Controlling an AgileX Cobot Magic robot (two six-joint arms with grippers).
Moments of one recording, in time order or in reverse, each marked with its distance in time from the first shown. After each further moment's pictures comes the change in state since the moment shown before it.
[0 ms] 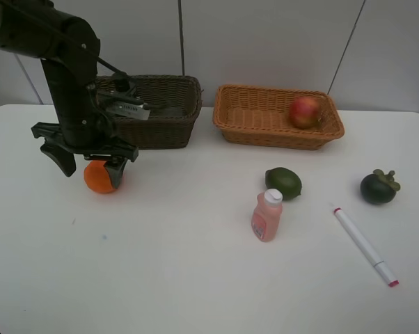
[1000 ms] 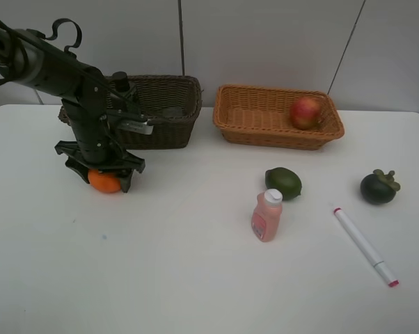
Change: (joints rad) left arm 0.048 0.178 0.002 0.015 -0.288 0.030; right arm 0.000 0.000 0.000 0.000 0.000 0.000
